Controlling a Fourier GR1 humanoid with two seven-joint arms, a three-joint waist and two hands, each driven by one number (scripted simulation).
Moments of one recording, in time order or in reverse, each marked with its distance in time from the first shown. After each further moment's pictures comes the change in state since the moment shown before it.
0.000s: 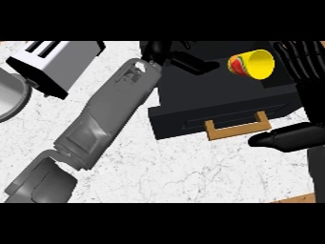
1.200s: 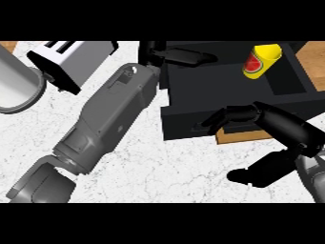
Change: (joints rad) left arm 0.068 0.000 0.046 -0.094 0.340 0.040 -0.286; right arm 0.016 -0.173 0.311 -0.003 0.088 0.375 0.118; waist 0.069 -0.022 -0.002
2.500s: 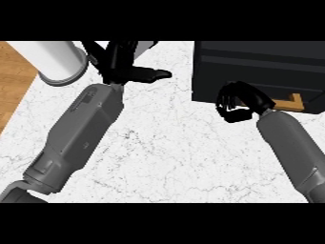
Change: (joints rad) left arm 0.297 0.122 0.029 -0.246 0.059 -0.181 -0.024; right arm -0.353 0.089 -0.005 1.111 0.544 -0.414 -0.523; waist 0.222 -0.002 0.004
